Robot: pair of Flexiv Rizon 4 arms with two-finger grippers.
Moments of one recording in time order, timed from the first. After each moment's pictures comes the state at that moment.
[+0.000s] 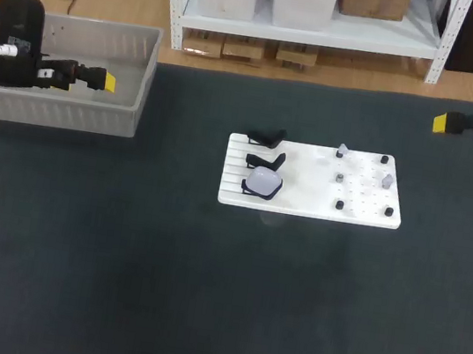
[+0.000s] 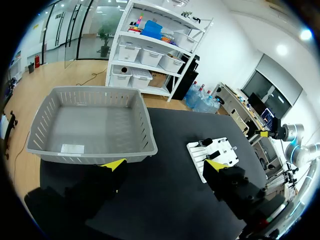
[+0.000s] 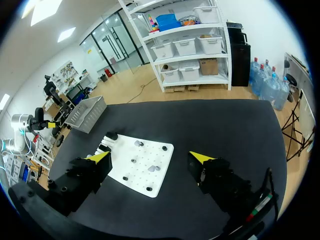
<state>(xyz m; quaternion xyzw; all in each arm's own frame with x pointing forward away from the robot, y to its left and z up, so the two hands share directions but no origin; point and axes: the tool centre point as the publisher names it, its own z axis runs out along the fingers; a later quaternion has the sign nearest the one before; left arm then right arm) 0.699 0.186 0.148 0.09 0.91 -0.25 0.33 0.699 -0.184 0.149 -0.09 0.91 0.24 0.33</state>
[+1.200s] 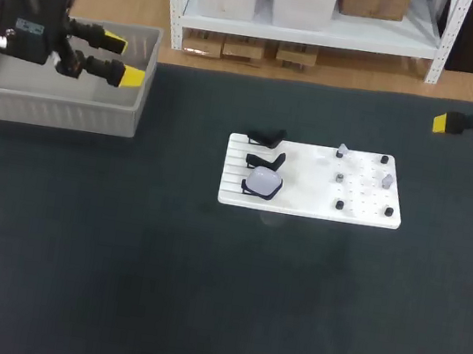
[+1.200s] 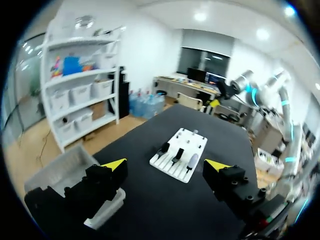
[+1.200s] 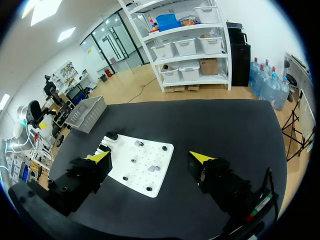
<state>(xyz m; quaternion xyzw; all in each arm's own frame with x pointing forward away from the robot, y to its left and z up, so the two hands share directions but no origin) 0.695 0.123 0.197 0.43 0.75 -0.31 0.40 0.699 -0.184 0.149 -0.09 0.91 0.24 0.33</state>
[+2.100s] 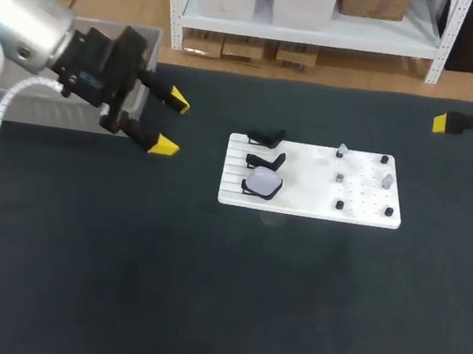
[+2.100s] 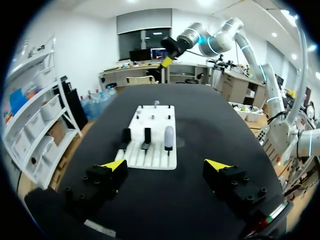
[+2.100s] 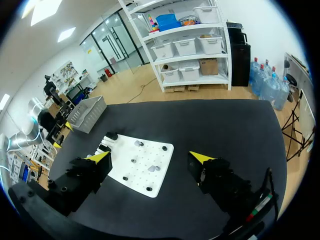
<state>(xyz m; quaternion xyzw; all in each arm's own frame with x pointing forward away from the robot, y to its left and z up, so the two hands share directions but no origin) 0.674 0.055 0.101 0.64 0.63 -0.32 0.31 0.699 -0.184 0.149 -0.09 0.91 0.24 0.33</state>
